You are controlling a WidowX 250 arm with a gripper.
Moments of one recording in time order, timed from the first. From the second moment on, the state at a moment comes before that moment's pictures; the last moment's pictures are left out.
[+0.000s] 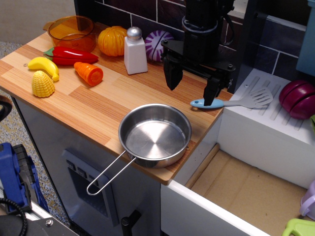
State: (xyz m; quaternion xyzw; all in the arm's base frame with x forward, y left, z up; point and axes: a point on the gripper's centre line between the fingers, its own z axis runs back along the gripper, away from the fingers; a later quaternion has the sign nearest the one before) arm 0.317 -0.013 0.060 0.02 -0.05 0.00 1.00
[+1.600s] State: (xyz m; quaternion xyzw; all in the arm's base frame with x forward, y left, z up) arm 0.357 -0.022 0.018 -0.01 -0.08 -0.20 0.98
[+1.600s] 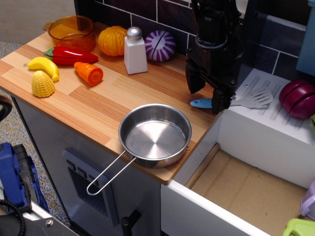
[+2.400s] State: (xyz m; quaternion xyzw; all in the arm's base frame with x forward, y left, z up) arm 0.358 -0.026 0.005 0.01 -0.09 -0.24 0.97
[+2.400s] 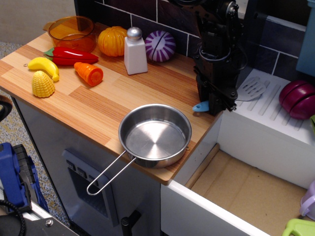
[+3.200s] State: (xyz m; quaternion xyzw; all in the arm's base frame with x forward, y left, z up) arm 0.326 -0.021 0.051 0.00 0.05 -0.27 0.96
